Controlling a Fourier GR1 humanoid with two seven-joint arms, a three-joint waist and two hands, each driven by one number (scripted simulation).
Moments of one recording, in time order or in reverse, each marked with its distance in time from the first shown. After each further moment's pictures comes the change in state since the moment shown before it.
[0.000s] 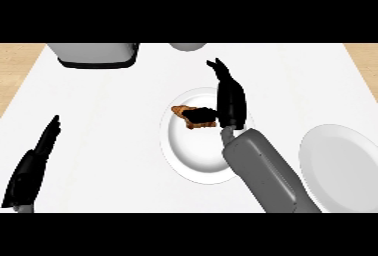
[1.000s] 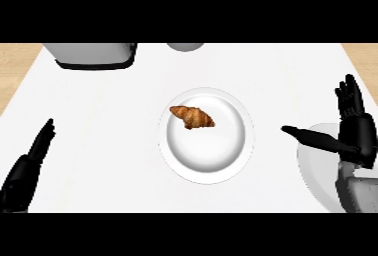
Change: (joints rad) left arm 0.038 -0.013 0.035 -0.041 -0.014 -0.020 0.003; right arm 0.503 -0.286 -0.432 -0.380 -0.531 0.257 -0.573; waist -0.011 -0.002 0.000
